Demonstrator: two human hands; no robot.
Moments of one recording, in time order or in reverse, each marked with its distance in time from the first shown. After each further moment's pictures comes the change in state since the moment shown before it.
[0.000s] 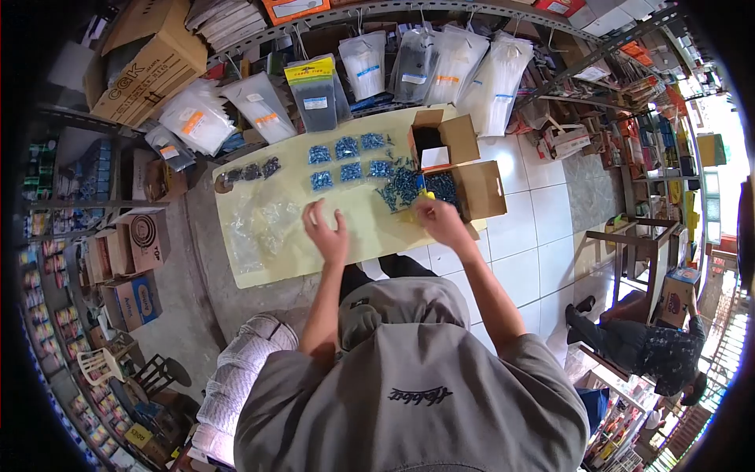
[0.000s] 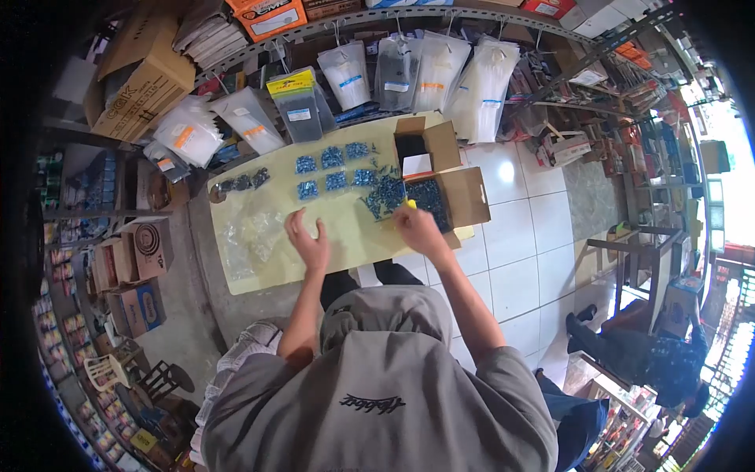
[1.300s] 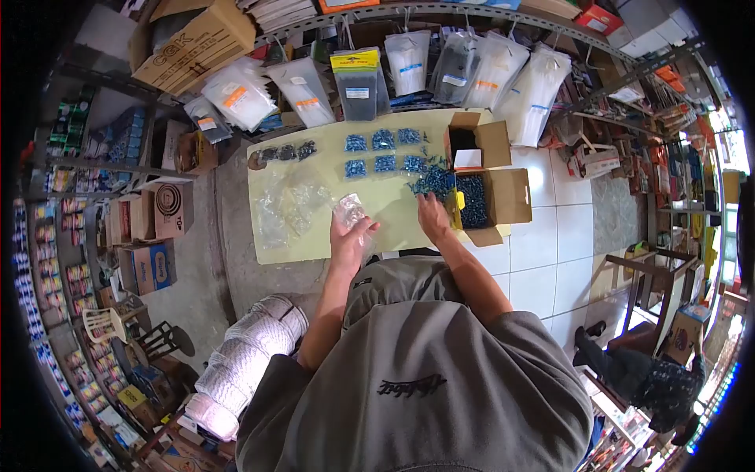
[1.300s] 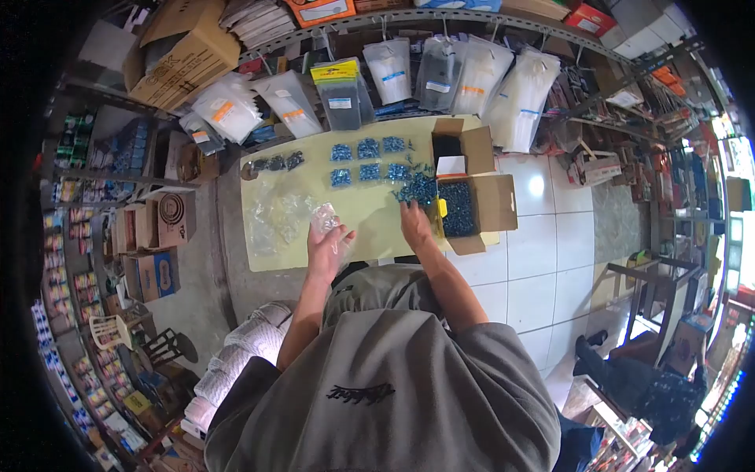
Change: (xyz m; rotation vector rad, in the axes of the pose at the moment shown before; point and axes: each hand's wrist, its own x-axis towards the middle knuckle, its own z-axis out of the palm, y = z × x) left_hand 0.005 0.057 -0.080 -1.316 -0.287 -0.842; right_hand 0.036 0.075 0.115 -0.631 -0.033 -0.126
